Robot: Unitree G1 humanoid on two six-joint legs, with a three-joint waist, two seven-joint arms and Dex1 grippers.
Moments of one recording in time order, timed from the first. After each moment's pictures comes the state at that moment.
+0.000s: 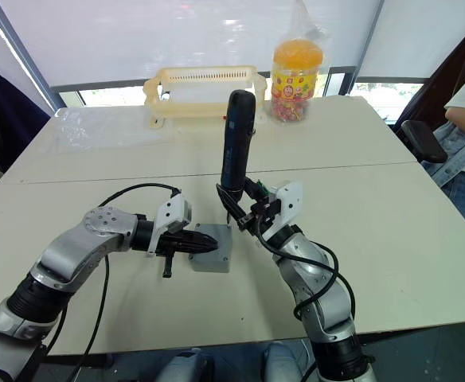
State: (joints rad) left arm -0.52 0.67 -0.29 -0.24 -0.38 0.65 -1.06; right arm -0.23 -0.14 0.15 -0.39 0.38 0.26 0.37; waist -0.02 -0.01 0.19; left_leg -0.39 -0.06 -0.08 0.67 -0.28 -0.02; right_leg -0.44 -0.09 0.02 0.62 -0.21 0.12
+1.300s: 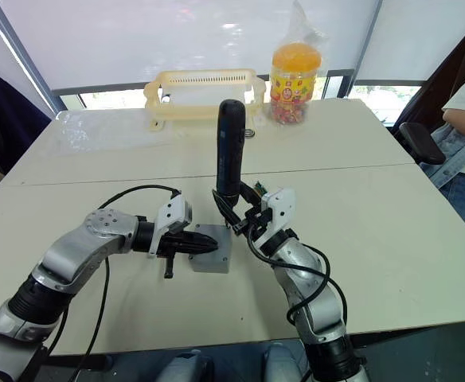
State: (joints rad) left arm -0.51 0.66 -0.29 -0.24 -0.38 0.65 -1.04; right arm -0.21 -0.11 0.19 -0.31 0.26 0.12 0.41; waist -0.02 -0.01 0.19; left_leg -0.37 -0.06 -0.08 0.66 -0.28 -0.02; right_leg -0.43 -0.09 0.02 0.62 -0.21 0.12
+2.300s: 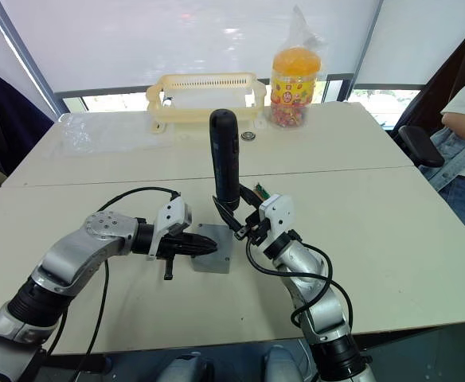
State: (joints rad) left arm -0.50 0.66 -0.29 -0.25 -0.38 0.65 -1.04; right arm -0.21 -0.17 0.20 -0.24 0.20 0.01 0.44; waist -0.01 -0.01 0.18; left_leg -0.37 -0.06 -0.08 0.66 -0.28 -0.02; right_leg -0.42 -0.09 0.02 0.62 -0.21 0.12
